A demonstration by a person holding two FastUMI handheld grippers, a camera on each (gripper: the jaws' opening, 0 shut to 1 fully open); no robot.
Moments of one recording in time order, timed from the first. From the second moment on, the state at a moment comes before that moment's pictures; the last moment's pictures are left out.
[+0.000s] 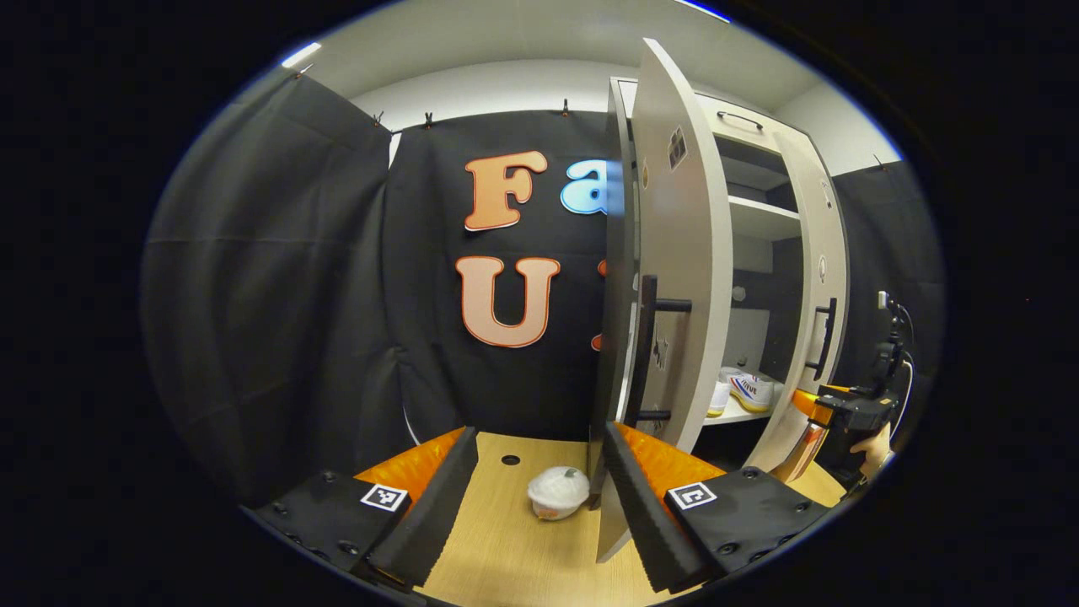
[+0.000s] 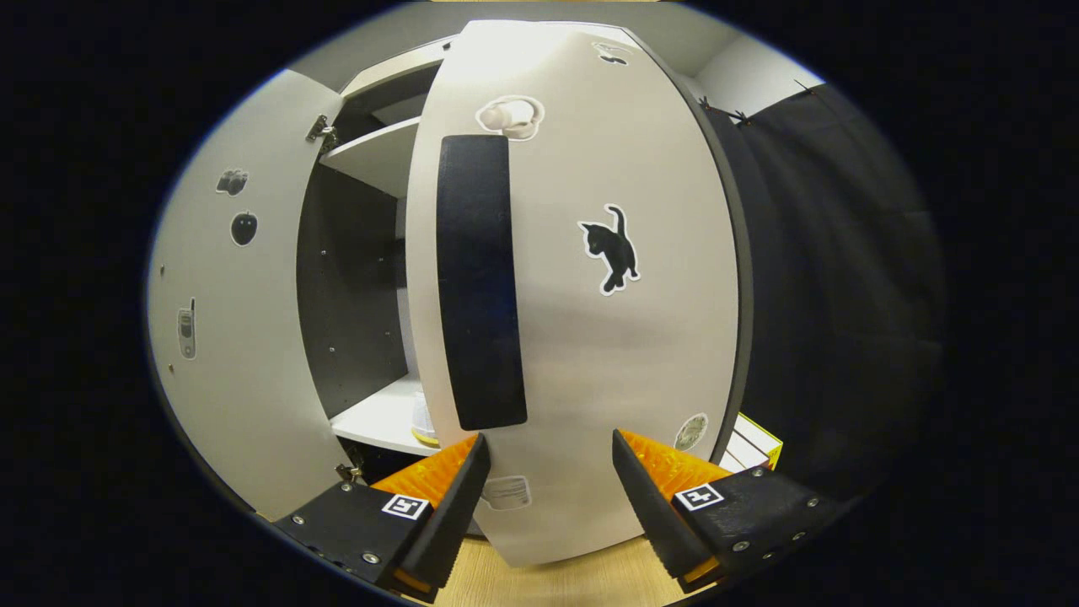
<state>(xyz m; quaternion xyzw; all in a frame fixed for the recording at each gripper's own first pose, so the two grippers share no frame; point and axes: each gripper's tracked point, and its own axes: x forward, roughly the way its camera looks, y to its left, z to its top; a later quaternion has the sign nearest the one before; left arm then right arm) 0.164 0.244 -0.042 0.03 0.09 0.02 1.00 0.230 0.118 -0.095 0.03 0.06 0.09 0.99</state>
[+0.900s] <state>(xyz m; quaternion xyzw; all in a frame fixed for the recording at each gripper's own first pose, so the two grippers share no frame) 0.216 0.200 -0.122 0.03 0.14 -0.10 0.99 0.227 0.122 -0.105 0.01 0.07 0.04 1.00</state>
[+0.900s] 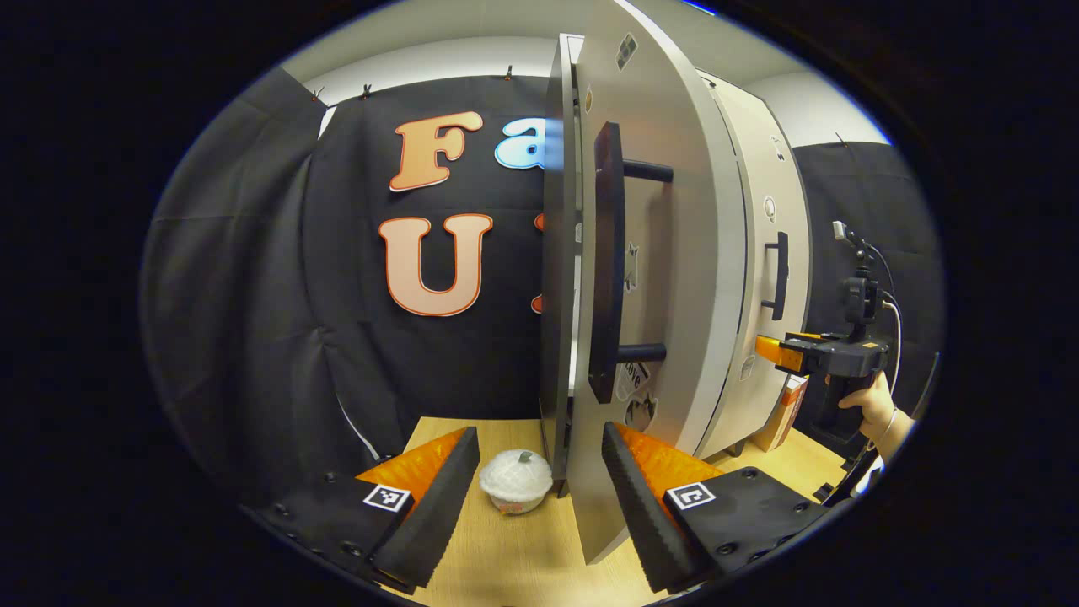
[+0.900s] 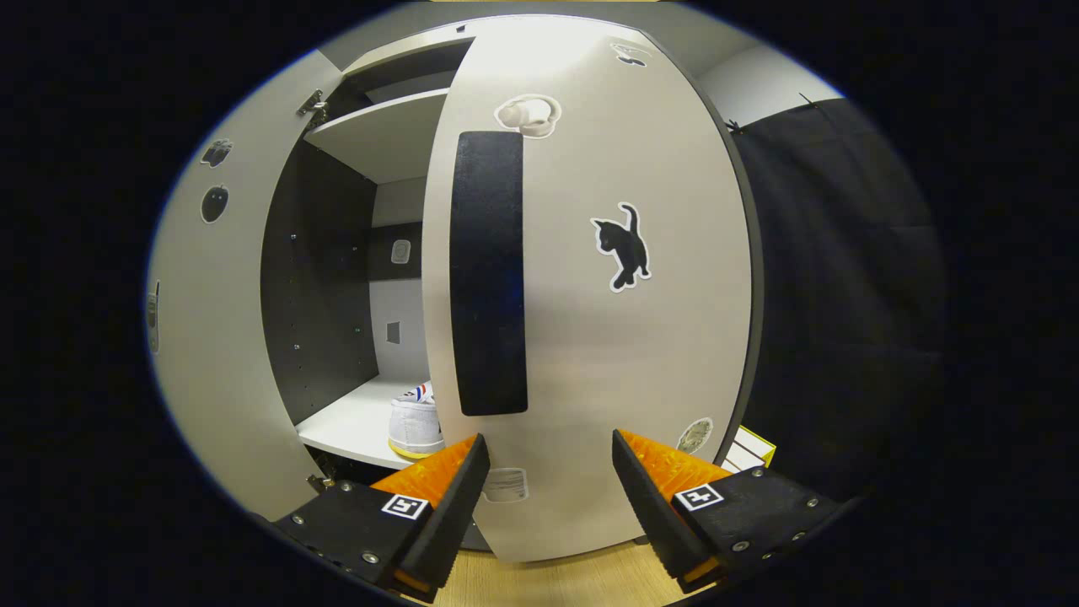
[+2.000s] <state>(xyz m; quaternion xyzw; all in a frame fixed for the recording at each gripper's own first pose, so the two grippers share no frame) 0.261 0.038 -0.155 0.03 0.13 -0.19 0.97 0.133 -0.053 -0.077 -0.01 0.05 -0.04 1.00</state>
